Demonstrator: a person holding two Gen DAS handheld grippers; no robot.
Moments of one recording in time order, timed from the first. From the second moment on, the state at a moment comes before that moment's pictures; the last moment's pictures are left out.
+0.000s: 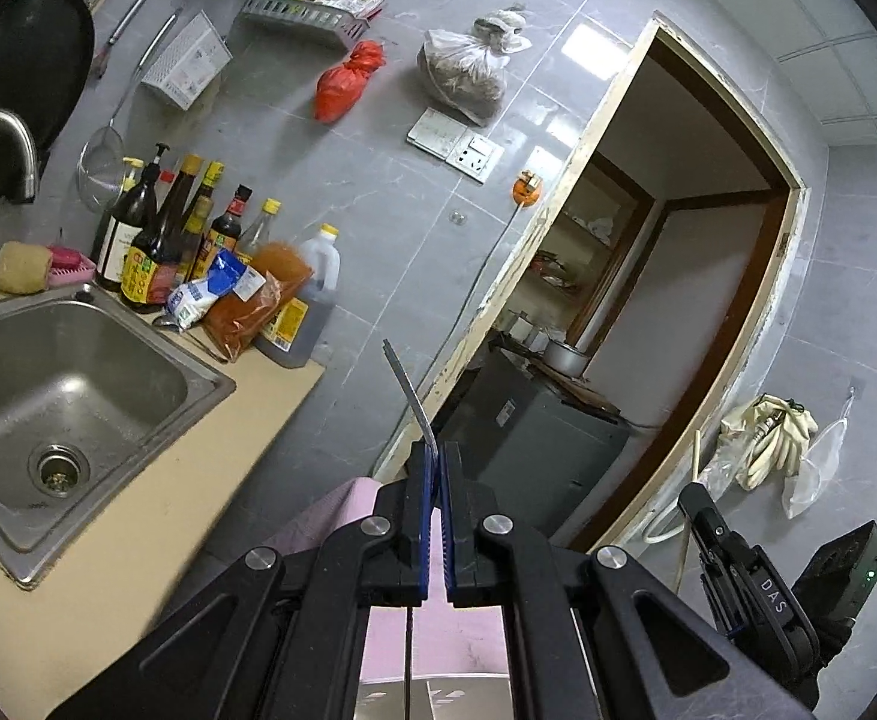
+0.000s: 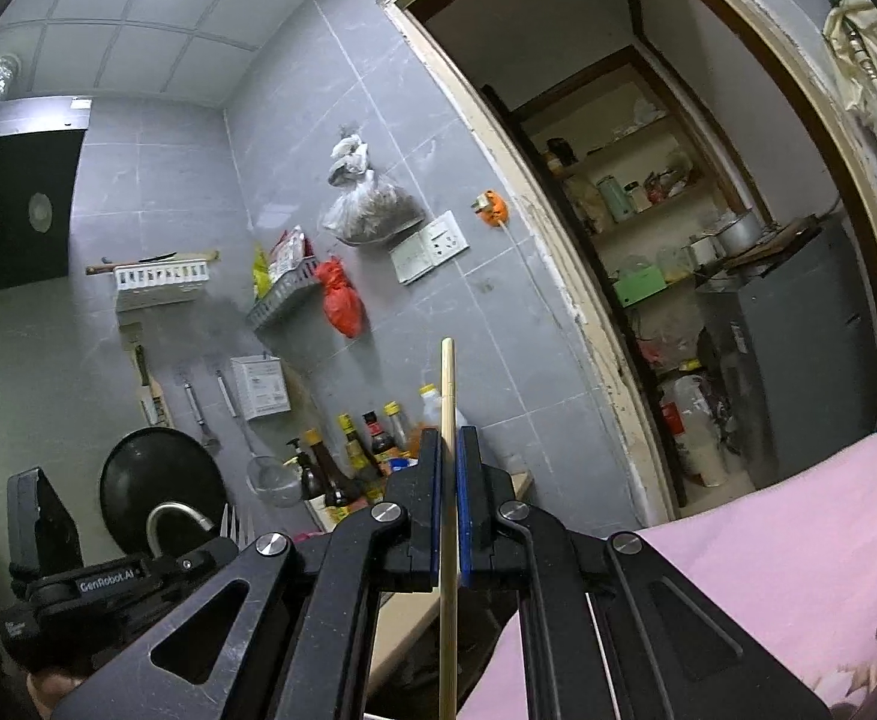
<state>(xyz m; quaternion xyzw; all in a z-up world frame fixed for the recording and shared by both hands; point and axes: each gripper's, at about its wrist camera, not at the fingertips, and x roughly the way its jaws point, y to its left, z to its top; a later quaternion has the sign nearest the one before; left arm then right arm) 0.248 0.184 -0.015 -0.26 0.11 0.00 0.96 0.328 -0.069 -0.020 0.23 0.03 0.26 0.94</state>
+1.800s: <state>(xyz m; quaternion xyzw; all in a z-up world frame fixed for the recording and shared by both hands) 0.234 0.146 -0.041 -0.19 0.18 -0.01 0.96 0.301 -0.084 -0.030 0.17 0.03 0.19 0.97</state>
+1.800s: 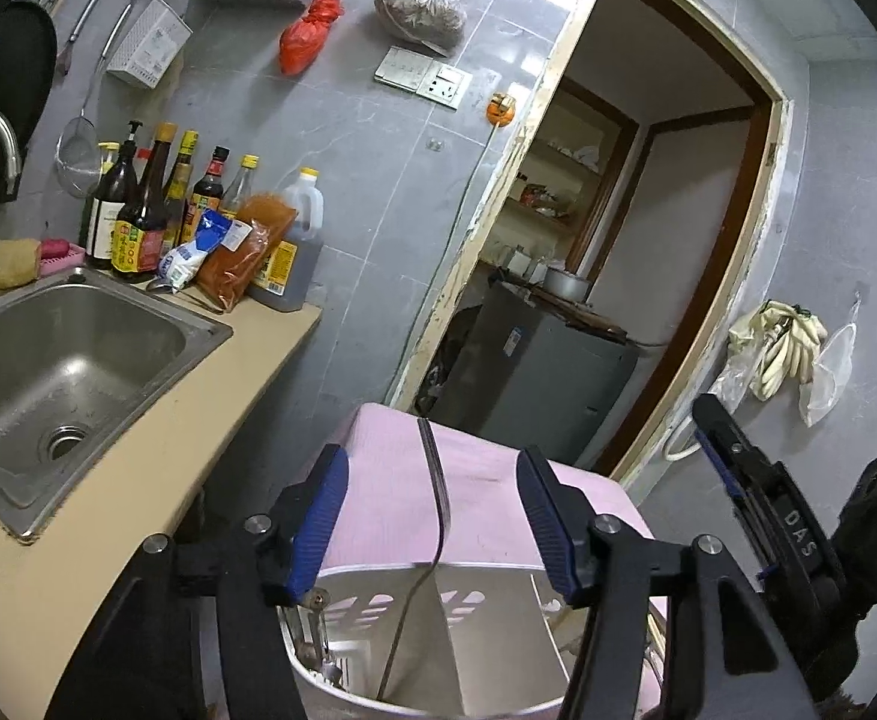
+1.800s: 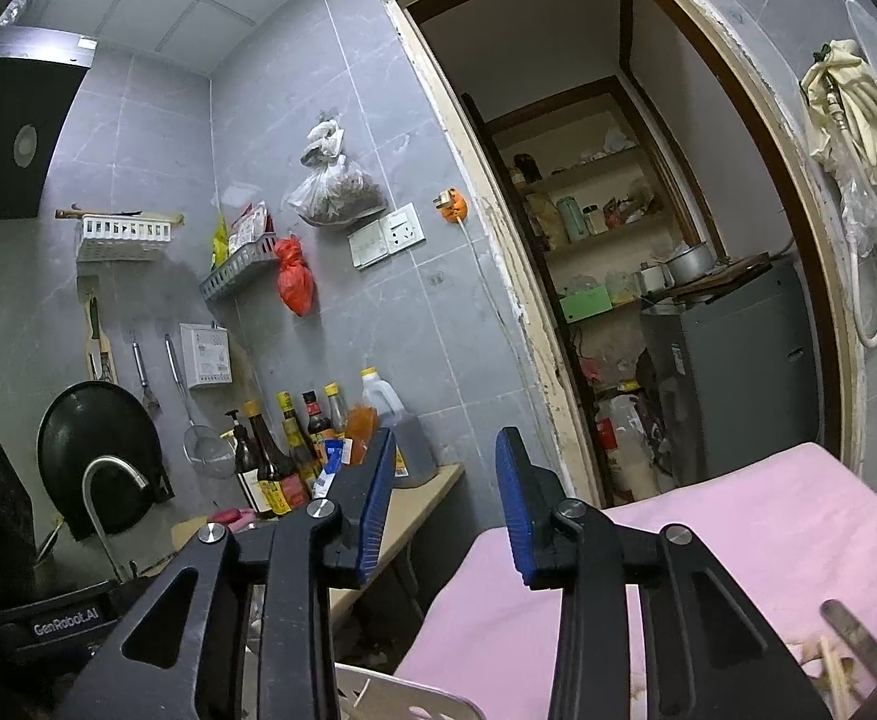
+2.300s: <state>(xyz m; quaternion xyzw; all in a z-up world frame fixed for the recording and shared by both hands) 0.214 0.073 0.020 -0.09 0.14 0.00 0.99 0.254 -0.178 0.021 0.13 0.06 0.11 0.98</state>
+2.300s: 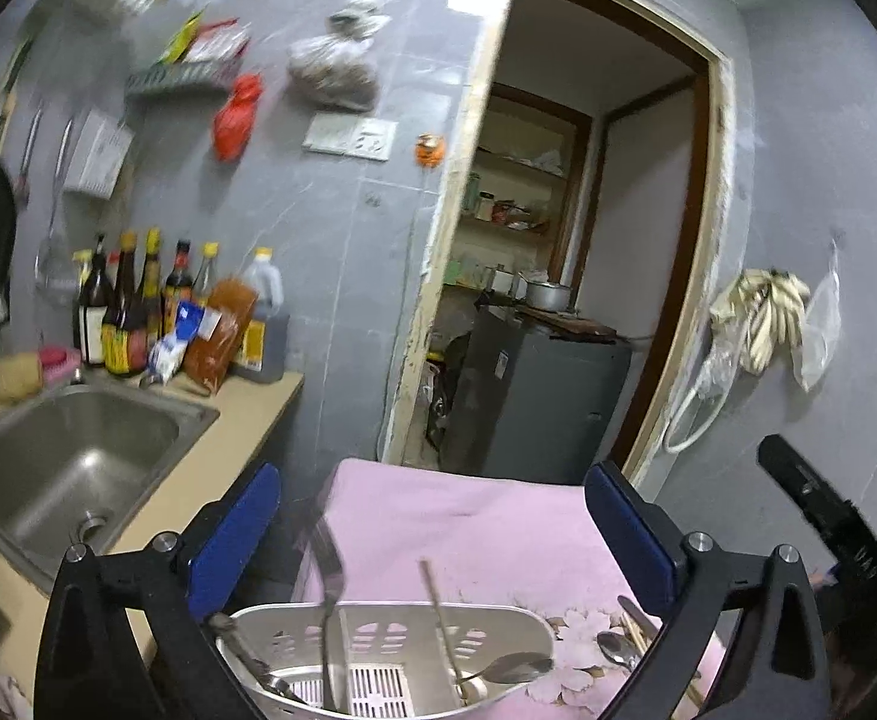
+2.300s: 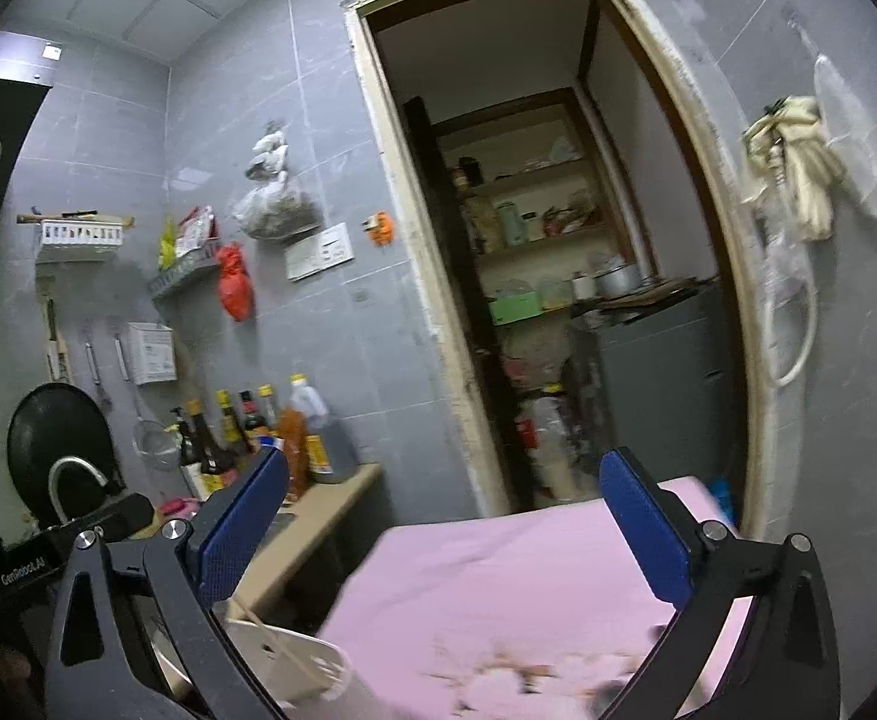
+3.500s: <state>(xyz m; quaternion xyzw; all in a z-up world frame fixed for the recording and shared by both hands) 0.255 -0.121 -0.104 -0.05 0.29 -0.03 0.95 0.311 -0.366 -0.123 0.11 0.26 0.14 0.95</state>
